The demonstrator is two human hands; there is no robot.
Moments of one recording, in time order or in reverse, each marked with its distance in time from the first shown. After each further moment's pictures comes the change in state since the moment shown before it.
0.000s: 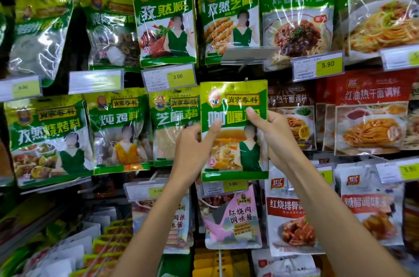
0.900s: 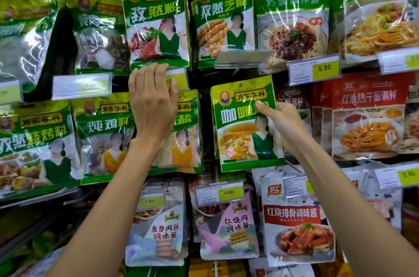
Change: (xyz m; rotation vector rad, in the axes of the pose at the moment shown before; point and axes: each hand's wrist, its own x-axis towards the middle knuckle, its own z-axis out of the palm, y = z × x) left_hand 0.105 -0.012 -0.039 0.959 0.689 0.761; right_hand 0.042 -0.008 -0.033 -0.147 0.039 0.015
